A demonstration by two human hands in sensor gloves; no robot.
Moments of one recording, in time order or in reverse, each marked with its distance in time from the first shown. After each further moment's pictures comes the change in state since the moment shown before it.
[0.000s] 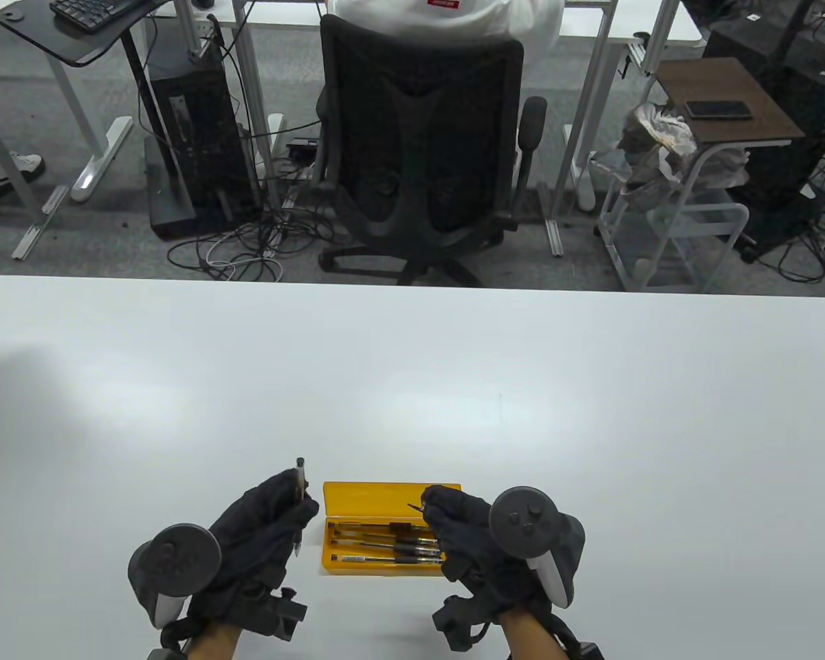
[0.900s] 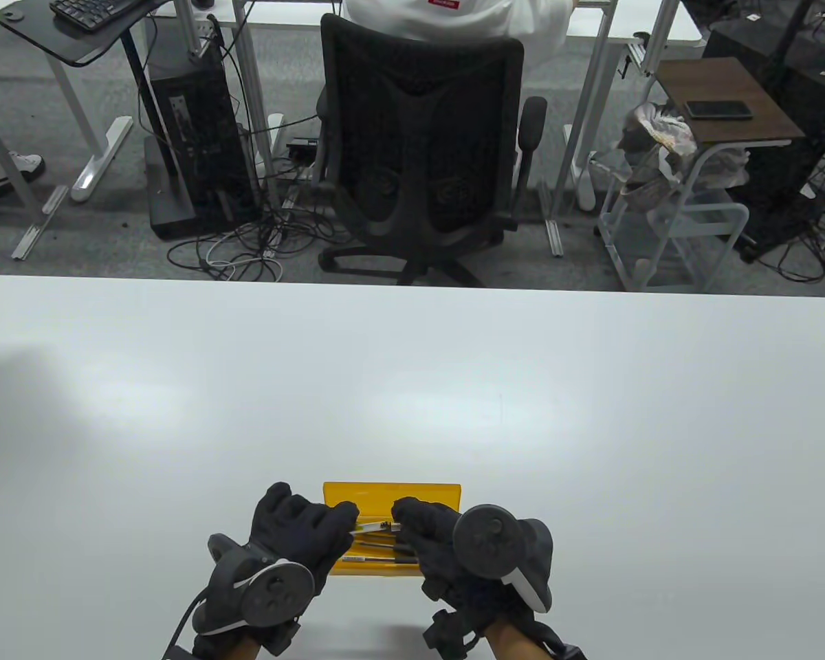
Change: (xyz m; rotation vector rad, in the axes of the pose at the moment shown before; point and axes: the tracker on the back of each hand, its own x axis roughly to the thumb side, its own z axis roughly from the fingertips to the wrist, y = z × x) left_hand 0.045 -0.036 0.003 -0.211 -0.303 -0.469; right_hand 0.017 0.021 0.007 0.048 -0.177 0.106
